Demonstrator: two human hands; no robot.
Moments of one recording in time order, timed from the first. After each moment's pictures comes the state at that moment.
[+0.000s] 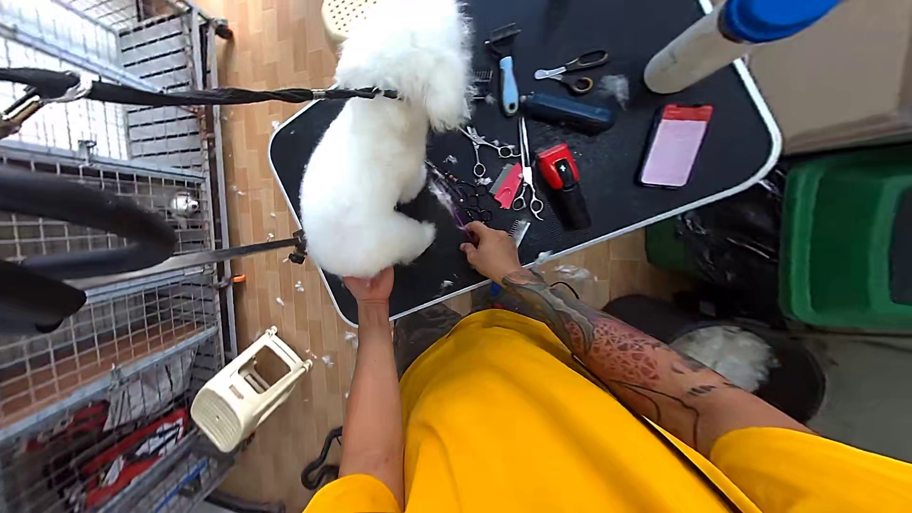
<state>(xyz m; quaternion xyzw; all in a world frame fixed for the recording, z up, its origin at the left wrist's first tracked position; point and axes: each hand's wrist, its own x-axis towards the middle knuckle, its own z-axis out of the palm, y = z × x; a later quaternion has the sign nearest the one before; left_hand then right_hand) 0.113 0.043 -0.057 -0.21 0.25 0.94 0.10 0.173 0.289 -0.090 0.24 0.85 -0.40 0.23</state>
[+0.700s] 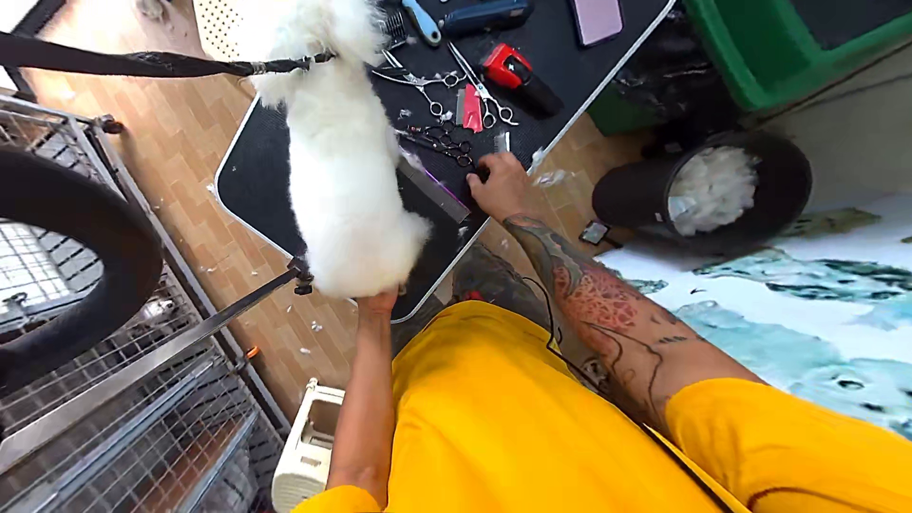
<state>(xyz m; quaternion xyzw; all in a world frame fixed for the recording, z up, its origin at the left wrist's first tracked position) 0.112 -0.066 -0.066 -0.20 0.34 0.84 0.37 0.195 0.237 -0.081 0.45 0.83 -0.33 0.04</state>
